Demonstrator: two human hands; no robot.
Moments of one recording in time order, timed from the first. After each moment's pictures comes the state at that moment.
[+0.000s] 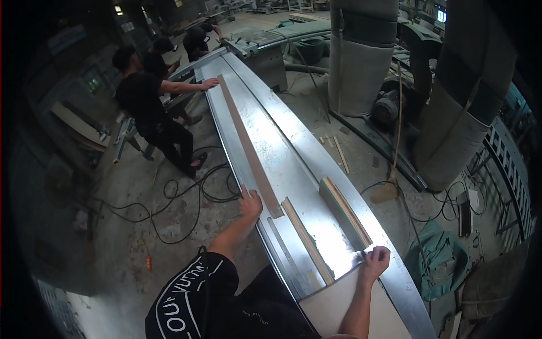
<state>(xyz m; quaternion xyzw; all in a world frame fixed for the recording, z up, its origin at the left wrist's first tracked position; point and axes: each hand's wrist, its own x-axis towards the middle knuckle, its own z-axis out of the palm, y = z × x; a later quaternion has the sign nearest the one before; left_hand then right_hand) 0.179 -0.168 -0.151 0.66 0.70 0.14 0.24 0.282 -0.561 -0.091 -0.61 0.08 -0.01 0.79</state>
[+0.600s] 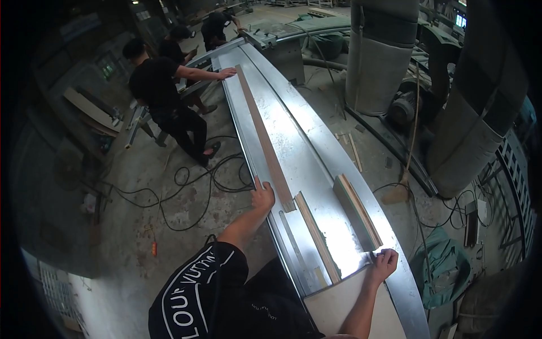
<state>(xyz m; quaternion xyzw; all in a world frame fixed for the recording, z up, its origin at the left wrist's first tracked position) 0.179 -0.161 -0.162 0.65 0.70 0.15 0.24 0.284 -0.563 -0.100 -0.64 0.03 -0.03 0.76</state>
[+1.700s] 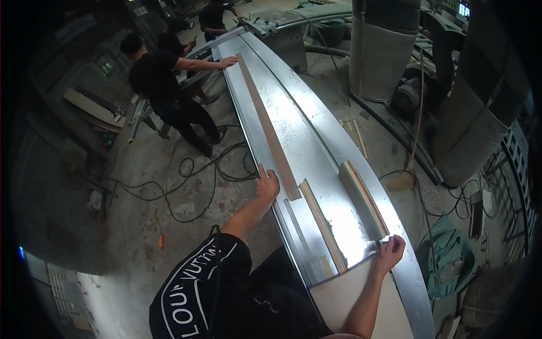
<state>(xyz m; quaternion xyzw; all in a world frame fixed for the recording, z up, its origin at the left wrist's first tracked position) 0.176 -0.167 -0.153 0.66 0.69 0.15 0.25 0.284 -0.560 -0.097 -0.65 0.04 -0.03 0.76</state>
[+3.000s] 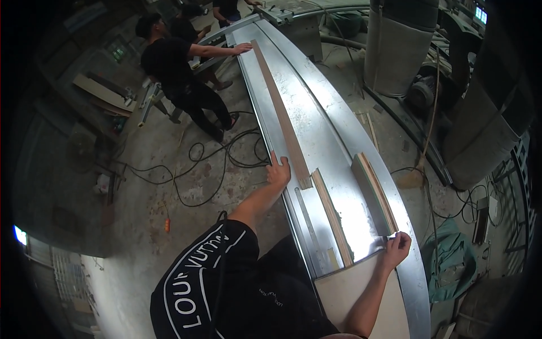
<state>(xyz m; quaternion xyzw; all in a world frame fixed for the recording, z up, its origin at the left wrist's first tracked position) 0.179 -0.170 -0.145 0.65 0.70 0.15 0.26 0.285 -0.559 -0.097 -0.66 0.02 0.00 0.75</state>
